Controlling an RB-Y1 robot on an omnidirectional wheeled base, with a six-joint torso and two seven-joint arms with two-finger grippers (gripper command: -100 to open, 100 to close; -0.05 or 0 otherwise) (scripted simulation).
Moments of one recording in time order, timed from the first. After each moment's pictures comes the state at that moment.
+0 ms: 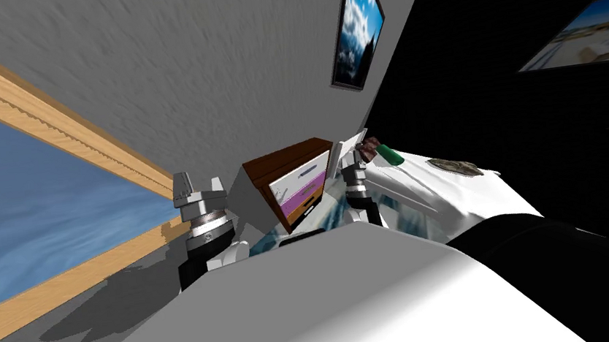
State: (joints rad) left arm 0.53 -0.04 -0.07 -2.31 0.07 -0.47 -0.08; right arm 0.52 0.01 0.01 -2.26 -0.10 -0.43 -0.02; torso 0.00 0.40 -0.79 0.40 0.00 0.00
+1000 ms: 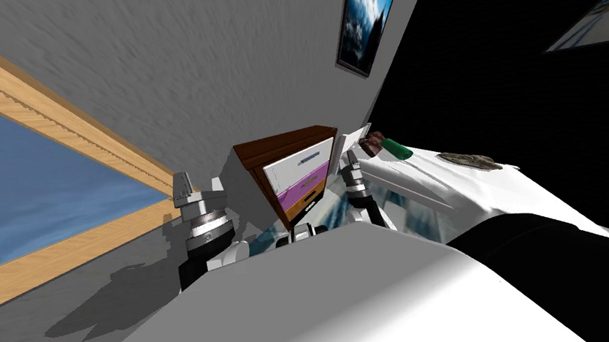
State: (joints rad) left arm 0.53 -0.04 -0.07 -2.31 0.07 -0.47 -0.08; right arm 0.50 -0.11 0.00 -2.23 -0.02 -0.43 0.07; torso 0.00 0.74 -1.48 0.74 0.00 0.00
